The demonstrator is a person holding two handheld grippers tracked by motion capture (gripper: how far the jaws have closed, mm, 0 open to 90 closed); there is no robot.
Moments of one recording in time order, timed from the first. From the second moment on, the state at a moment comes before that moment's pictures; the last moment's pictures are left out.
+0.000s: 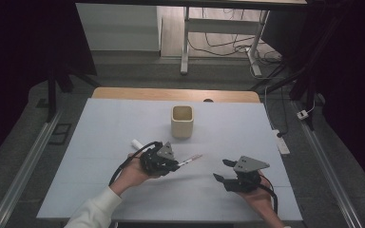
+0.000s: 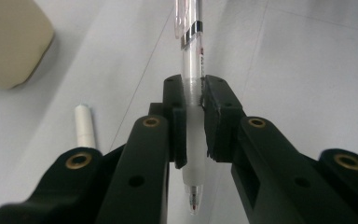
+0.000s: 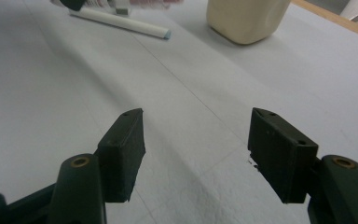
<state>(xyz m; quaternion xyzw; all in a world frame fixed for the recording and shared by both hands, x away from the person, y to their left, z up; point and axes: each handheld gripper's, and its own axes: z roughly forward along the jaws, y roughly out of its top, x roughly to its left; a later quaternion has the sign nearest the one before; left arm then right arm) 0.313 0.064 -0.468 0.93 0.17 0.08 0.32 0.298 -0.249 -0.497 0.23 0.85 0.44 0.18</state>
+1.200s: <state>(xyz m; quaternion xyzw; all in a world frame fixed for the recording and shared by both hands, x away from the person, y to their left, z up) 0.320 0.023 -0.479 0.94 0.14 0.07 0.29 0.308 -0.180 -0.475 0.15 0.90 0.36 0.20</state>
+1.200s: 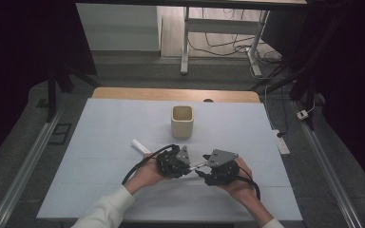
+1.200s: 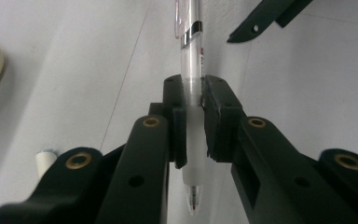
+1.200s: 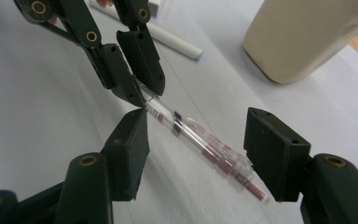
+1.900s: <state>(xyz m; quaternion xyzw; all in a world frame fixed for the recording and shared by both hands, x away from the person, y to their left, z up) 0.317 0.029 -0.471 0.93 0.12 0.05 0.33 0.297 -0.163 -0.490 0.02 0.94 0.25 0.22</state>
